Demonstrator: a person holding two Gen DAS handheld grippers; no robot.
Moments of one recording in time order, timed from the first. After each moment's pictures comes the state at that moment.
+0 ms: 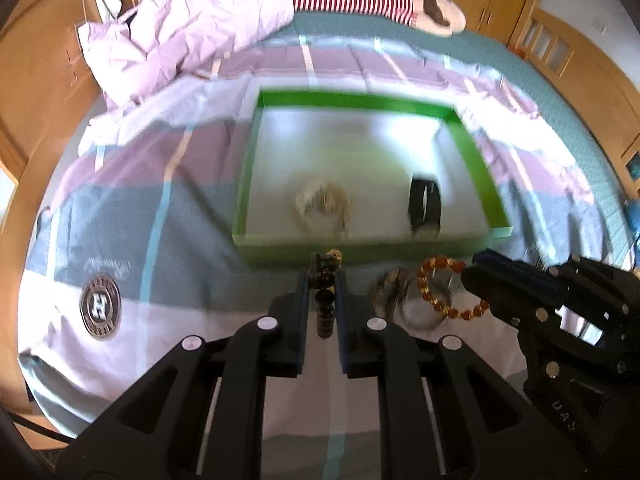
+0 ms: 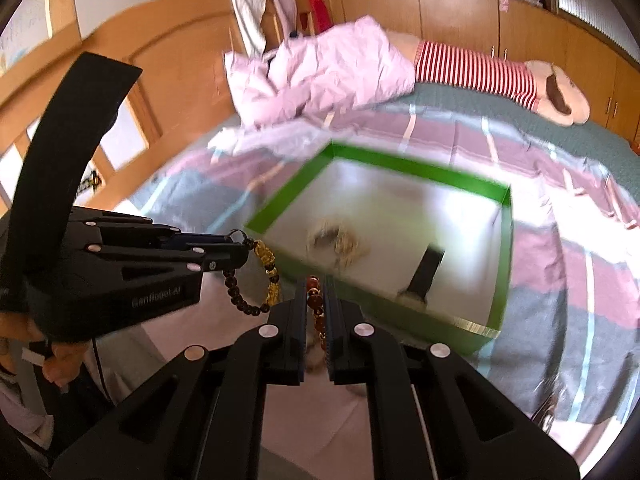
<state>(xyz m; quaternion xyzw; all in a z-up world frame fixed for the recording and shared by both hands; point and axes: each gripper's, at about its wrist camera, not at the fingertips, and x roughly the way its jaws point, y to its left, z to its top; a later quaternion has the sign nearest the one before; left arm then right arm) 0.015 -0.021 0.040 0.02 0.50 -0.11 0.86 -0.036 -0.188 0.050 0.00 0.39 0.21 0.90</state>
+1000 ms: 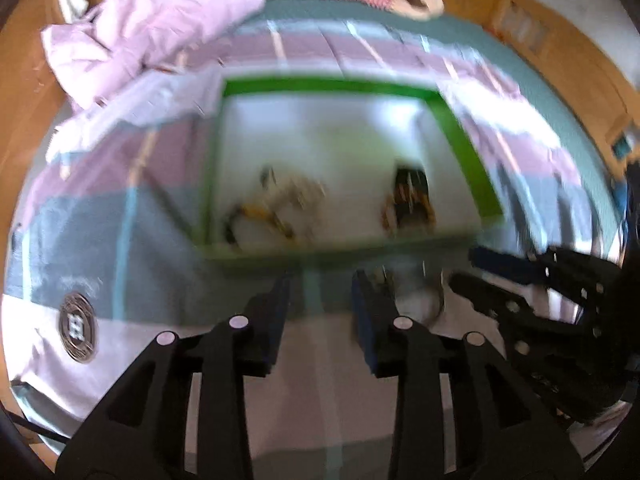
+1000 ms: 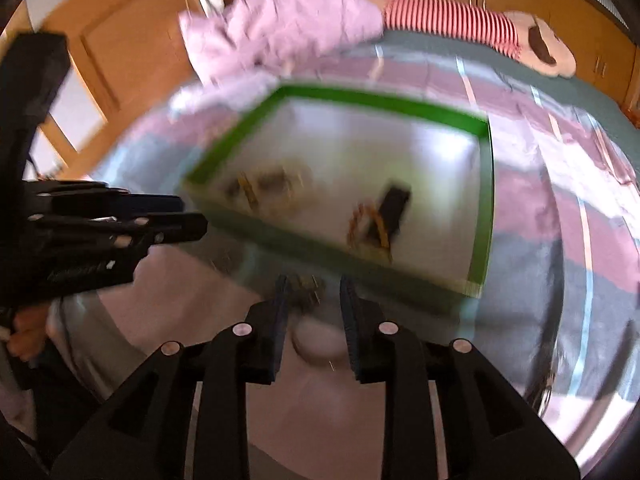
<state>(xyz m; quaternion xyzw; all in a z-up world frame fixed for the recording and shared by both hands) 0.021 -0.045 -0.003 0.05 0.54 -0.16 0.83 -0.019 -0.215 -0.014 -0.01 0.49 0.16 0.86</state>
